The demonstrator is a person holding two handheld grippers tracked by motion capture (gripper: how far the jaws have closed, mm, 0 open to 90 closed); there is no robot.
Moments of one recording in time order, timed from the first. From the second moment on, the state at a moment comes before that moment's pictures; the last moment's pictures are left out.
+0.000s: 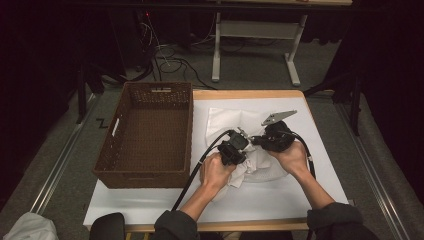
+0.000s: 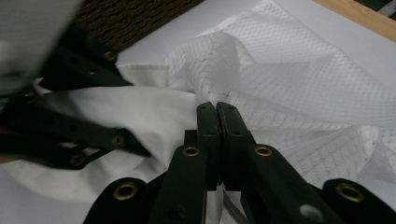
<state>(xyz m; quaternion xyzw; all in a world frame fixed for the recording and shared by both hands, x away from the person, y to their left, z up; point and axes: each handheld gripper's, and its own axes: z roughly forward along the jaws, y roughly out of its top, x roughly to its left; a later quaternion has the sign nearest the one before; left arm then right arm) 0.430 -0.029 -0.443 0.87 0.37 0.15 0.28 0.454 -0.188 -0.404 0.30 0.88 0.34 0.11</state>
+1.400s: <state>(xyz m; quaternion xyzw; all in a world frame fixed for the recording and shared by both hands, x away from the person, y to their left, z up) 0.449 -0.039 -0.459 0.85 0.41 0.17 0.30 0.449 -0.189 -0.417 0.31 0.88 0.34 0.09</state>
